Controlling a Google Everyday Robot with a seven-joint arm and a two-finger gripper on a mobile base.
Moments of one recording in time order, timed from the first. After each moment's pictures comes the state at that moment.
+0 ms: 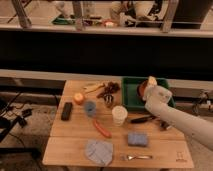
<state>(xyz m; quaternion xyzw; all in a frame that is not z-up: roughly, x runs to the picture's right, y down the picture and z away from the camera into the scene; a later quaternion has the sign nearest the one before) 0.273 -0.018 0.845 0.13 0.05 0.12 0.98</state>
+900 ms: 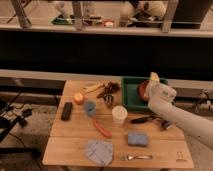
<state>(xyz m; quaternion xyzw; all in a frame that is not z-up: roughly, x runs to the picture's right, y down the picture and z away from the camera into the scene) 0.271 -0.032 0.822 0.15 0.04 0.12 0.98</state>
